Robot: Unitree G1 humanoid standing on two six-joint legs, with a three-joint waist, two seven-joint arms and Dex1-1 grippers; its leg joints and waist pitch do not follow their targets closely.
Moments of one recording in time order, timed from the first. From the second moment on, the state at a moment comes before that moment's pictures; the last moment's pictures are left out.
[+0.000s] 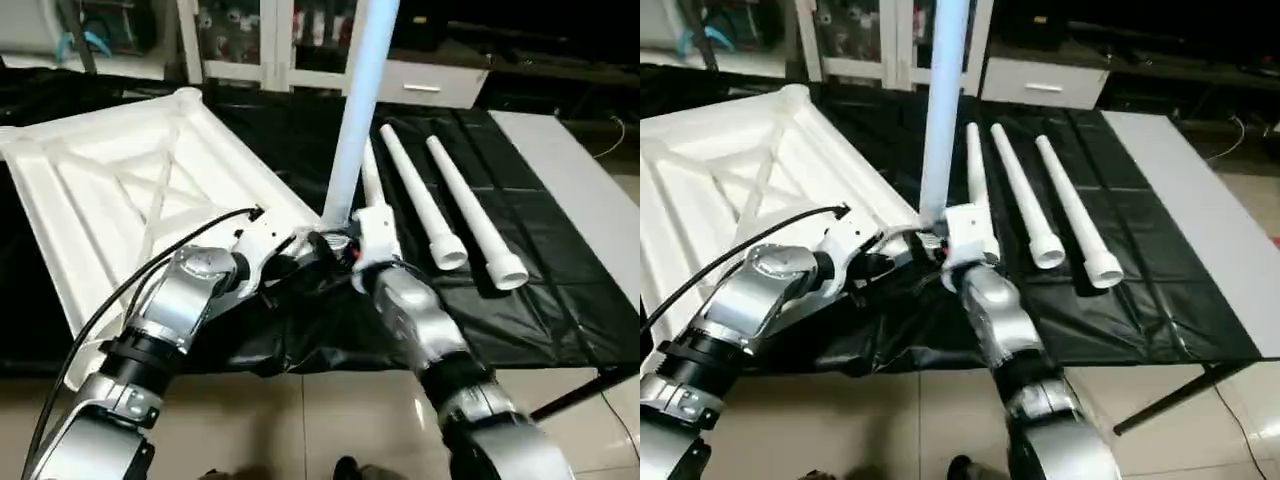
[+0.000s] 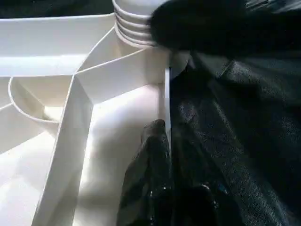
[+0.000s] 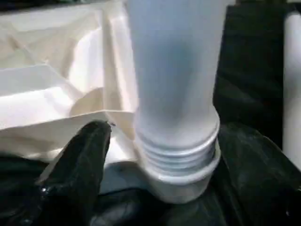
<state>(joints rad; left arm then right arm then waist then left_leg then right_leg) -0.61 0.34 -0.27 0.38 0.08 0.51 -0.73 -0.54 0.06 0.07 0.64 0.15 0.04 0.33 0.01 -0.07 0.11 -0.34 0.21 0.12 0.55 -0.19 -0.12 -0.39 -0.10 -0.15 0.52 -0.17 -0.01</state>
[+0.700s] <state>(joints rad) -0.73 0.25 -0.19 0.67 0.09 0.23 -0.54 -0.33 -0.01 0.13 0.13 0.16 0.30 0.37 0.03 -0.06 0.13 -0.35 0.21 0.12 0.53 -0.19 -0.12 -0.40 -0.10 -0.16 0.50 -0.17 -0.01</state>
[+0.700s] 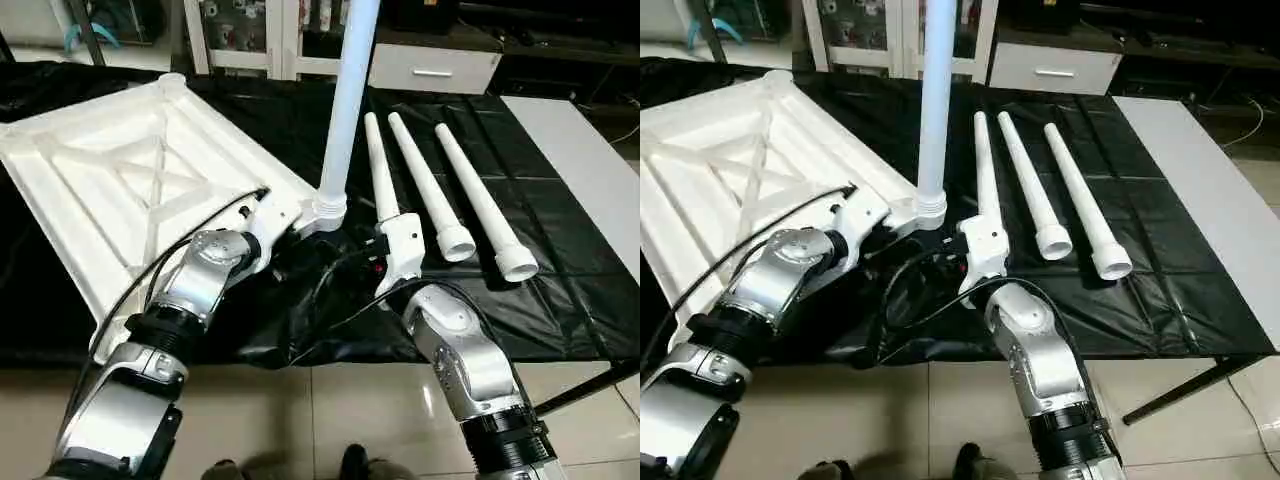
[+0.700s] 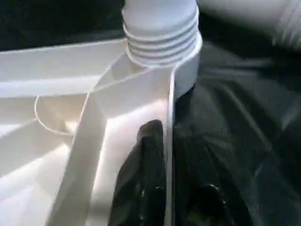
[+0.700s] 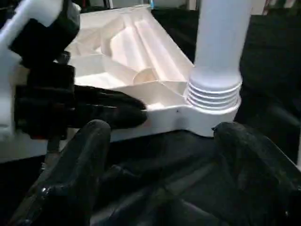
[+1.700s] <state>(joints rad) -0.48 1.04 0.01 0.21 0.11 0.59 -0.87 -0.28 -0.26 0.25 -0.15 0.24 0.48 0.69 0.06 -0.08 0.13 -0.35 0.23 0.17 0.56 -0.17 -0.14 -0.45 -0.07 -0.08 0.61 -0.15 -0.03</state>
